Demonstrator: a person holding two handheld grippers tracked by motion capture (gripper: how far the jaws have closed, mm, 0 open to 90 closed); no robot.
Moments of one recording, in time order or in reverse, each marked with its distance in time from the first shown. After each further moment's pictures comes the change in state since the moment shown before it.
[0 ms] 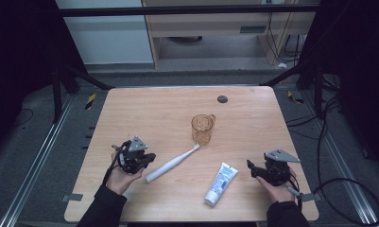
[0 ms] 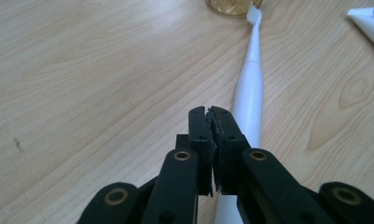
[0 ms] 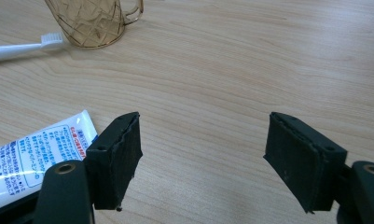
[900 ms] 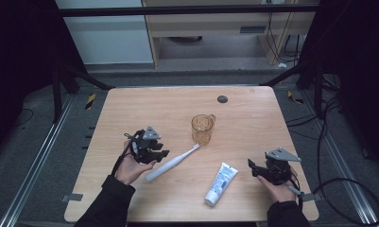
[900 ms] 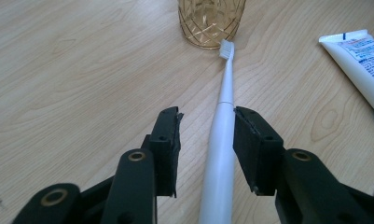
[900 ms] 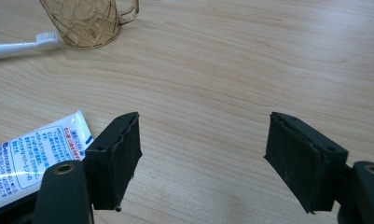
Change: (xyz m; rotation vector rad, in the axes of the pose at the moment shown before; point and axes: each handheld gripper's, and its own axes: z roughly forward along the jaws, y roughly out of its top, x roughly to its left) left arm -0.013 0.047 0.015 0.053 -0.050 0.057; right arm -0.003 0.002 0.000 0.006 -0.008 -0.008
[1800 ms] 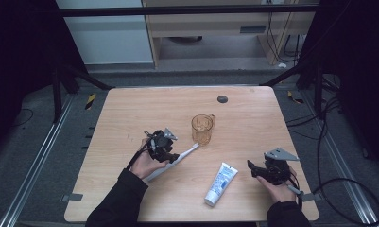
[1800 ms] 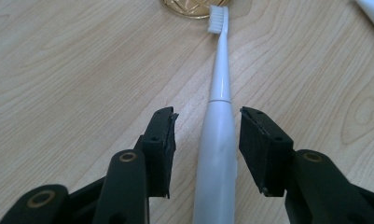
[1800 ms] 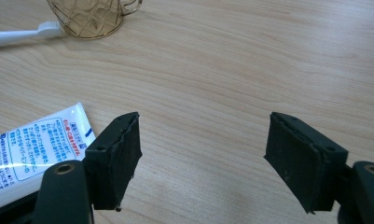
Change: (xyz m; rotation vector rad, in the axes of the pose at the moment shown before) left arm -0.003 0.011 0.056 0.169 -0.035 0.053; right arm -0.001 -0.002 0.004 0.021 0.014 -0.018
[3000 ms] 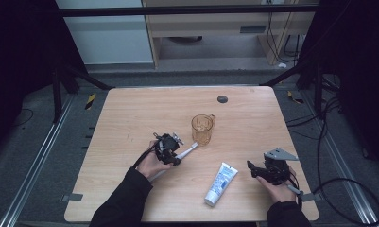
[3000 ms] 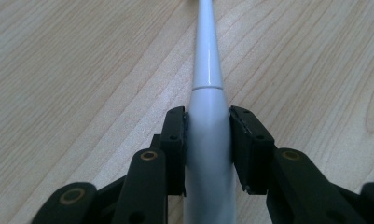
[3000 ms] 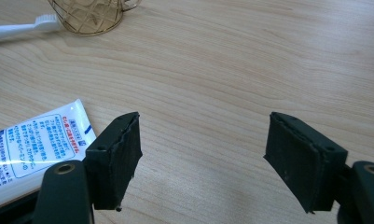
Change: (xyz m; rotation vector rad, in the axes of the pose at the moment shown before) left arm -0.004 0.002 0.029 0.131 -0.042 0.043; right arm 0.000 -0.001 0.001 0.012 0.002 -0.002
